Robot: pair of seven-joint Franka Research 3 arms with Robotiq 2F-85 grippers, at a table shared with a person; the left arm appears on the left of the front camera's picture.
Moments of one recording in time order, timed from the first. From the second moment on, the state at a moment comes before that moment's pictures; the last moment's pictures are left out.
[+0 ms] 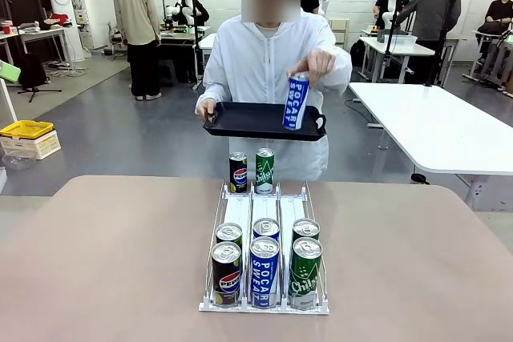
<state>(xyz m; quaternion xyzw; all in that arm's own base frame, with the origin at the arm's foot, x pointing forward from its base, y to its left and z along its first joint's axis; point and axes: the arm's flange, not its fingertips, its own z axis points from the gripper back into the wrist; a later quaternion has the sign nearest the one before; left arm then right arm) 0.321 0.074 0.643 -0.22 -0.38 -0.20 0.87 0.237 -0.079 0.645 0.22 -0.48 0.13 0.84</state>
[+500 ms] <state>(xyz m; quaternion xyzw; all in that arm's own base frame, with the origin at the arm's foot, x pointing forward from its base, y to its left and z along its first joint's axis) 0.321 0.074 0.643 -0.22 -0.38 -0.20 0.87 0.237 -0.079 0.645 0.22 -0.48 0.13 0.84</state>
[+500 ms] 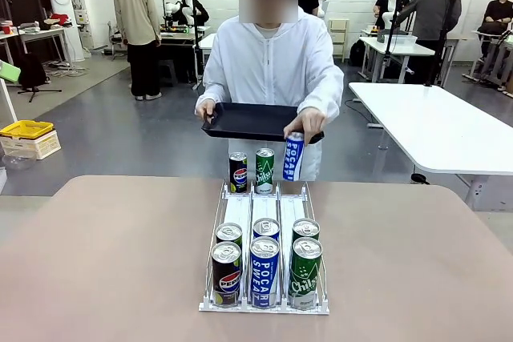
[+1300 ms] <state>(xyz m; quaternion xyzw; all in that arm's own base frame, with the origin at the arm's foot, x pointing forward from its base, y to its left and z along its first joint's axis) 0.321 0.074 0.643 -0.22 -0.38 -0.20 0.87 0.237 -0.079 0.645 0.22 -0.48 0.13 0.84</state>
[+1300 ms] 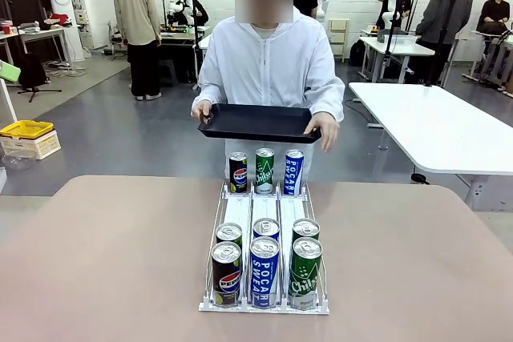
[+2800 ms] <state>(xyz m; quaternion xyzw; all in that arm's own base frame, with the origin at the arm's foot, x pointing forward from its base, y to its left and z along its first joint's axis) 0.318 -0.378 0.554 -0.02 -0.09 -0.08 0.99 0.237 -0.076 0.645 0.21 -0.48 0.13 0.84</state>
